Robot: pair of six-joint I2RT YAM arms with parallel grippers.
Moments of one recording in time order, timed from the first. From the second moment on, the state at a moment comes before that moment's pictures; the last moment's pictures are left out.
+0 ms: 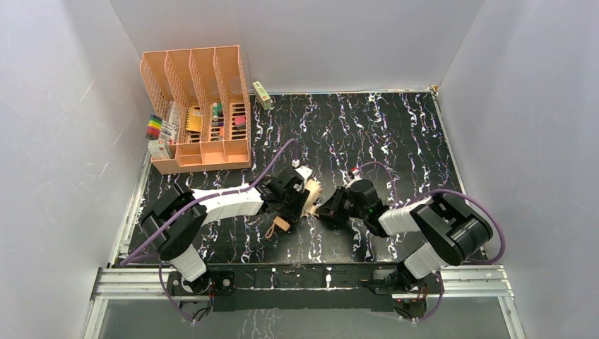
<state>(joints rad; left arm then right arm) -0.89 1.64 0.88 -0.25 -0.05 -0.31 0.65 1.51 0.31 0.61 -0.29 0.99</state>
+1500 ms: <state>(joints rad) -0.95 1.72 0.96 -0.27 -0.06 -0.29 0.62 1.15 0.23 0.48 -0.32 1.05</state>
